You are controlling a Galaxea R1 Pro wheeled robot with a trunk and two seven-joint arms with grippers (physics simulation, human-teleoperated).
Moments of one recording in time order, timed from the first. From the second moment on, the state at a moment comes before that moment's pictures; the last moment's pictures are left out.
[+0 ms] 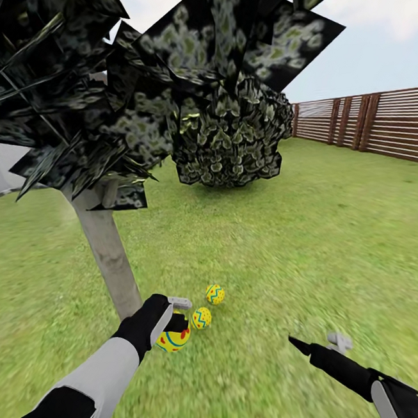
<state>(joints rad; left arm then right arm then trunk) -0.89 -0.06 -0.41 -0.45 0.28 0.80 0.14 -0.22 0.00 -0.42 -1.09 -0.22 0.51 0.70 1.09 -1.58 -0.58</state>
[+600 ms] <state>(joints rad) -0.90 -0.07 -0.41 -0.45 0.28 0.79 0.14 -0.22 0.00 -0.42 -1.07 -0.22 0.51 0.70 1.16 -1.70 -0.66</state>
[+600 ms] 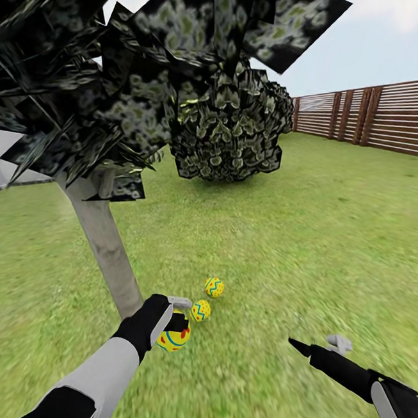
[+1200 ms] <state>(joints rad) -0.90 -0.07 -0.41 -0.45 0.28 0.79 0.14 -0.22 0.00 -0.42 -1.07 -0.22 0.51 0.70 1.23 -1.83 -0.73</state>
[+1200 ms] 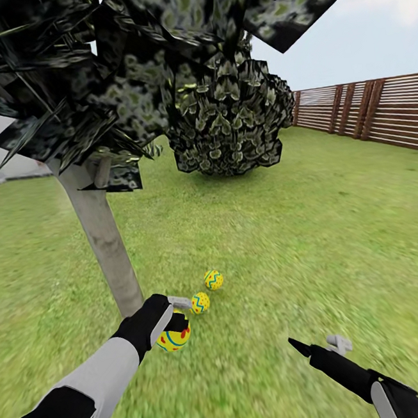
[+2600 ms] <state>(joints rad) -0.90 -0.07 -0.41 -0.45 0.28 0.75 0.15 -0.22 0.00 -0.43 -1.17 -0.23 0.58 0.87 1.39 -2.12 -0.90</state>
